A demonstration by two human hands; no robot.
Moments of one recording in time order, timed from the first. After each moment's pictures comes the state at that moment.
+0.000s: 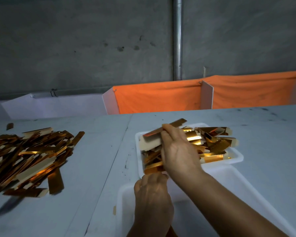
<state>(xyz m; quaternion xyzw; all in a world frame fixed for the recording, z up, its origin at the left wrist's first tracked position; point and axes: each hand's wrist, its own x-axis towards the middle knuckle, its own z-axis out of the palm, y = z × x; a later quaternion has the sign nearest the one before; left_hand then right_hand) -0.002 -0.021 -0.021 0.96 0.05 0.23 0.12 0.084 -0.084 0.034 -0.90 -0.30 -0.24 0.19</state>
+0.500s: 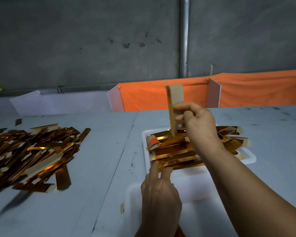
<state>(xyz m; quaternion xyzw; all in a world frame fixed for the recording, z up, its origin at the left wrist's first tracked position) -0.005 -0.020 -0.011 0.94 0.11 0.23 0.21 0.112 -0.083 0.080 -0.73 -0.18 -0.11 0.65</state>
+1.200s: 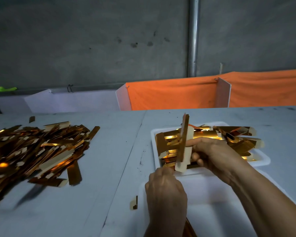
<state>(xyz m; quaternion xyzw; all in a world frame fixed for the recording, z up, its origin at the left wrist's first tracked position) -0.003 -0.014 -0.018 0.91 0.19 0.26 0.26 0.103 -0.116 0.038 -0.68 -0.11 0.22 0.70</state>
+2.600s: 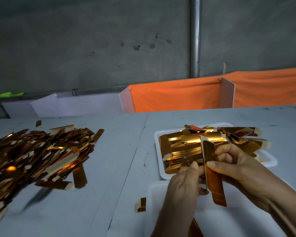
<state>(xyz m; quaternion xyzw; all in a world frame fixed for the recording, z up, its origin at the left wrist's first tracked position) -0.001 -0.024 0.002 0.72 0.06 0.08 0.69 0.081 -0.155 0.029 -0.65 -0.17 0.19 0.72</state>
